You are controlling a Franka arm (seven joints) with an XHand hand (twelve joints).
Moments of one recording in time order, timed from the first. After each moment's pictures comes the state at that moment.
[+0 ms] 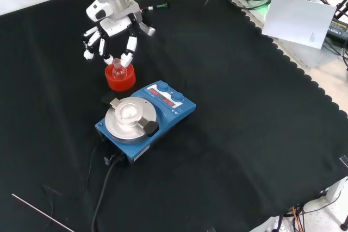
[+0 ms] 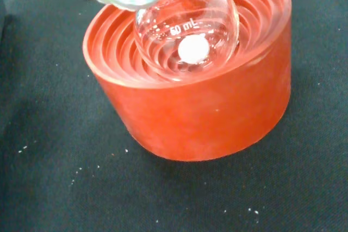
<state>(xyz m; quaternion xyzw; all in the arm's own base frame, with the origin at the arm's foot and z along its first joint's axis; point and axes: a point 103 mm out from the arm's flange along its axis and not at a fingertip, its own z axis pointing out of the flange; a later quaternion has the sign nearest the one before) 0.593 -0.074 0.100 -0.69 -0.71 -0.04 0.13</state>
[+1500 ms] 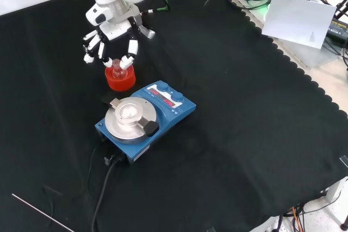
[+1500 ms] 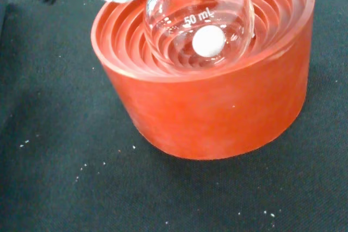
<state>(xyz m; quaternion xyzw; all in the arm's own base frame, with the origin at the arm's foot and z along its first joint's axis) 0.597 -0.066 0.096 -0.69 -0.72 -0.03 0.12</state>
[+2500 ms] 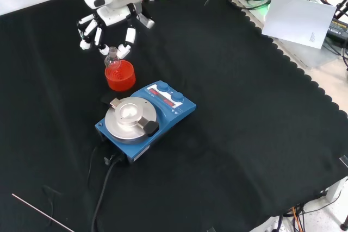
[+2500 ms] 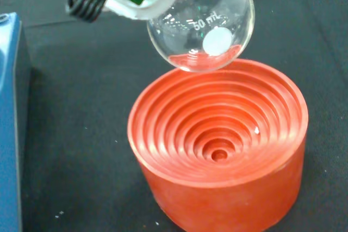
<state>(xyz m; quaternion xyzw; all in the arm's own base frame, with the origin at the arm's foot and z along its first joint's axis) 0.598 -0.062 0.154 -0.69 -0.71 -0.05 0.08</state>
